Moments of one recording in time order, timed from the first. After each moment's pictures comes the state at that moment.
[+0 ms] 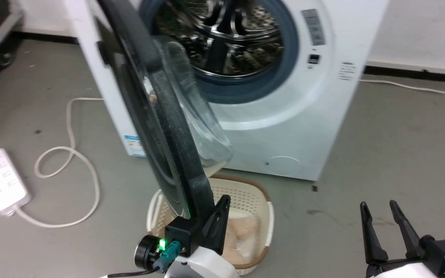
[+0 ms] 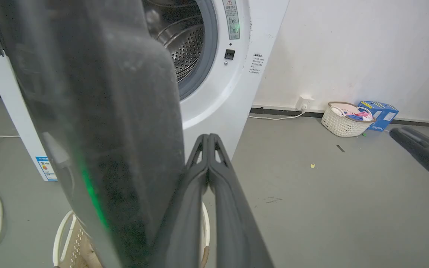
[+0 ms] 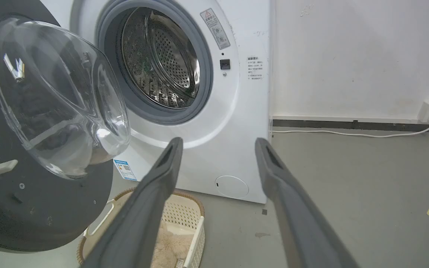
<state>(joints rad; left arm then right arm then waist) -0.13 0.08 -0.51 0.10 -0.32 0.18 -0.11 0.07 -0.05 -0.03 0.06 0.18 0.13 -0.23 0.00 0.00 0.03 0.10</state>
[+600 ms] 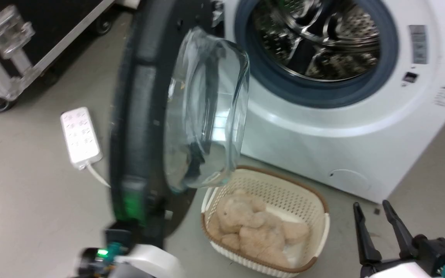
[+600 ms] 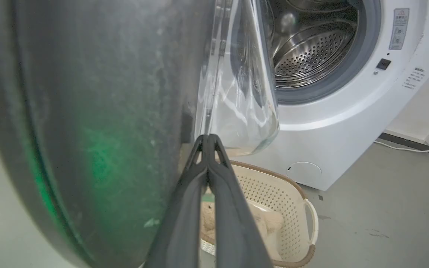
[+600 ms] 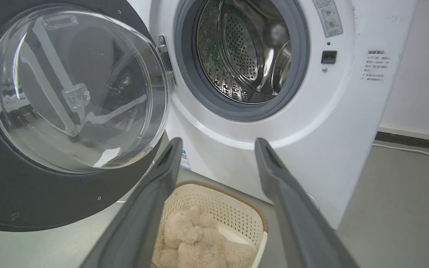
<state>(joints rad) -0.07 0.19 -0.39 0.08 -0.38 0.21 -0.11 0.07 -0.05 0.00 0.06 0.18 0.13 -0.23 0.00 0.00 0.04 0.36</state>
